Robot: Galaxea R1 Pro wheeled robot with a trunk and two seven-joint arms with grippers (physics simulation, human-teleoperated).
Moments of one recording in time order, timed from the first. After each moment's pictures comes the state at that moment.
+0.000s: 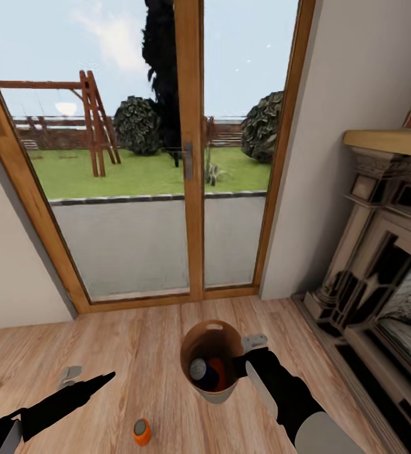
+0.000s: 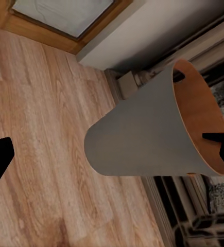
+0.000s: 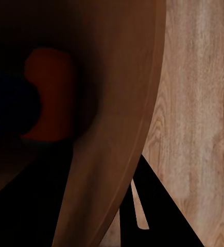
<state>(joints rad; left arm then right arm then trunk) -0.33 0.27 0.38 -0.68 0.22 0.32 -1.13 -0.56 0.09 0.36 -0.81 -0.22 0.72 -0.23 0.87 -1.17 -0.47</state>
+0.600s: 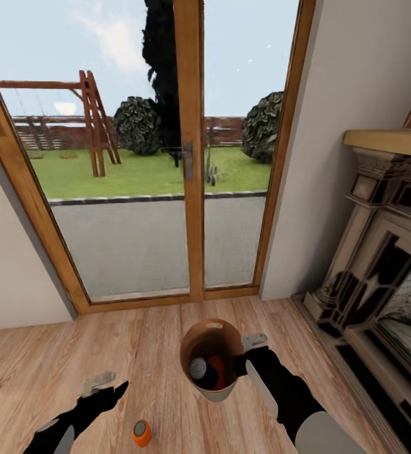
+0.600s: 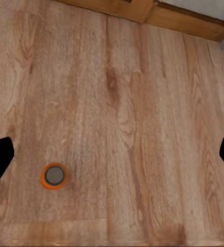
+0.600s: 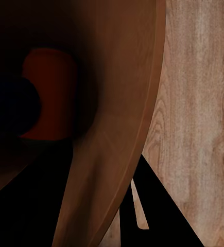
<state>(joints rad) -0.33 0.13 0.18 -0.64 0.22 0.10 -0.33 -0.56 0.09 0.36 -0.82 -0.22 0.72 -0.23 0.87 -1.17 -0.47</state>
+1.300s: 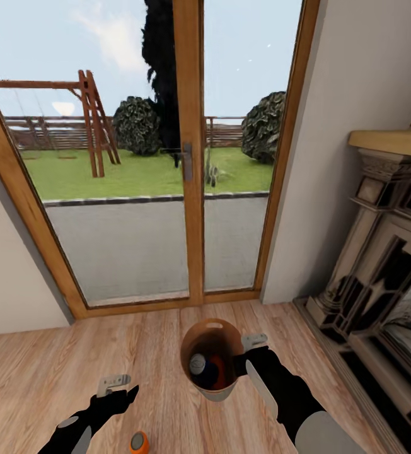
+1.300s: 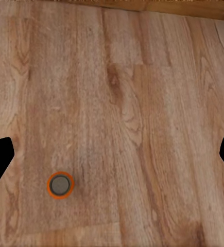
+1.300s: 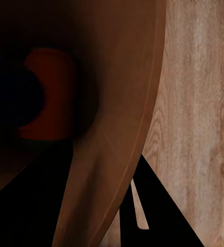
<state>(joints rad) -0.33 0.10 0.02 -0.65 0.22 0.09 -0.20 -0.56 0.09 0.36 -0.82 -0.22 0.72 -0.23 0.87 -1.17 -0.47</state>
